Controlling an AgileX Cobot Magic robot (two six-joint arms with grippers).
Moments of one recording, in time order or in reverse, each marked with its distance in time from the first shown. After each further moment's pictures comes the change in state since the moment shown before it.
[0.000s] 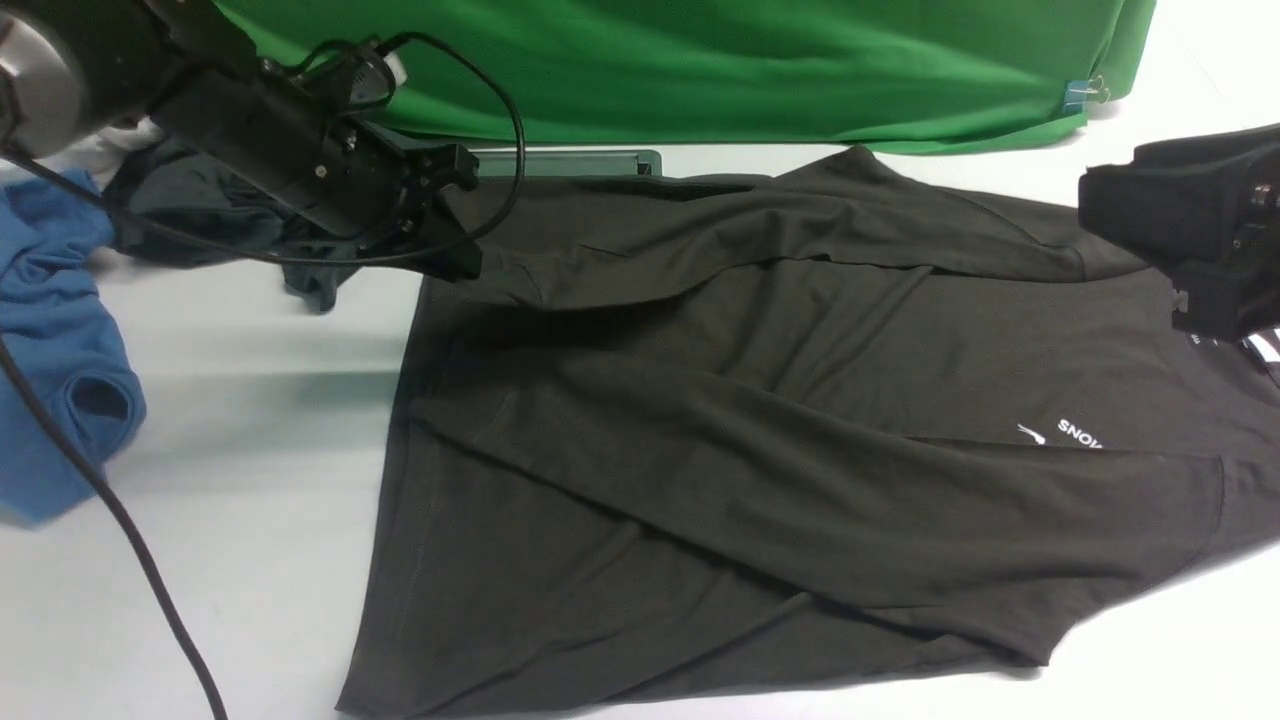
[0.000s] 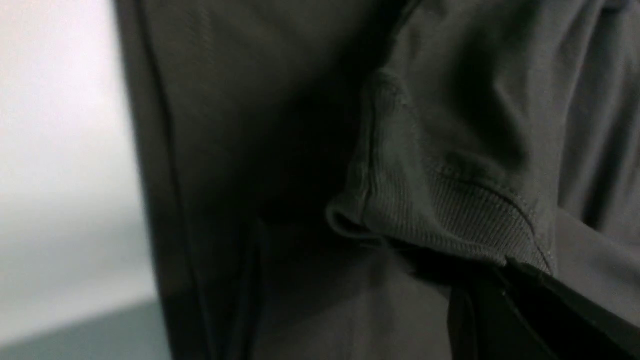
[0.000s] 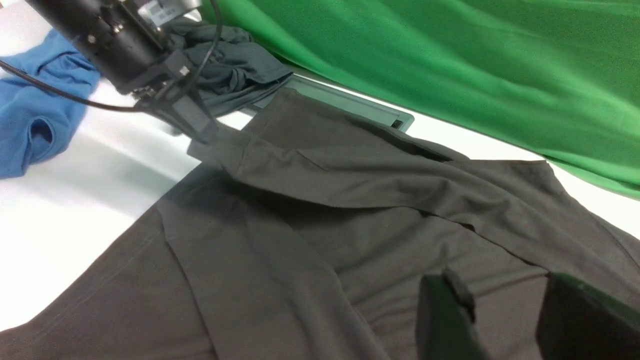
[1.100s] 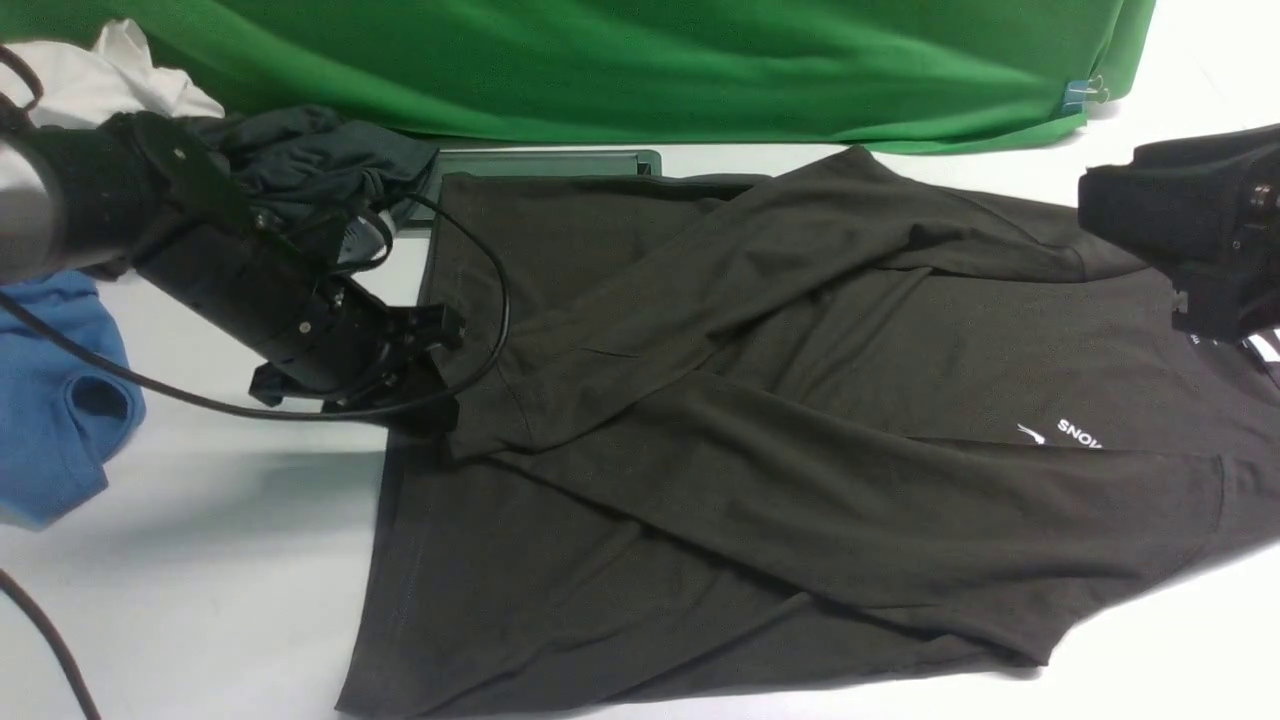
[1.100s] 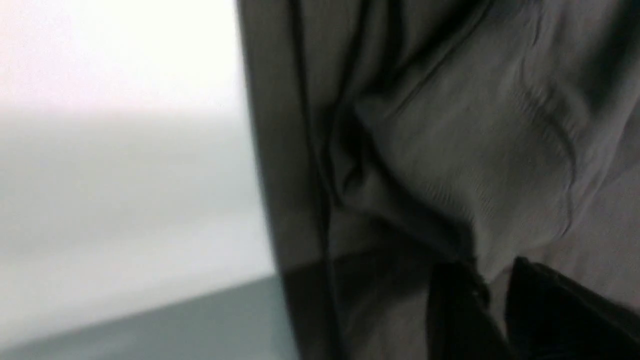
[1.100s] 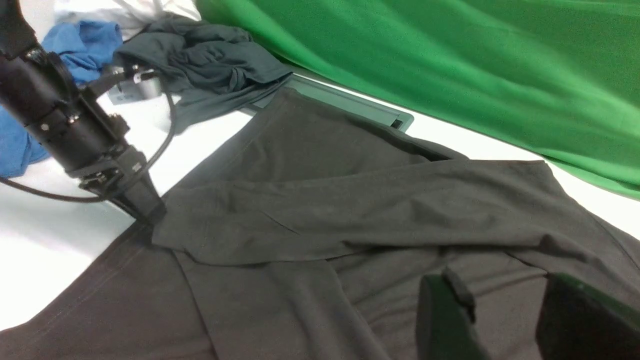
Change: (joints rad) right arm 0.000 0.000 0.000 -0.001 0.001 0.000; left arm -0.004 -0.126 0.407 0.066 -0.149 0.036
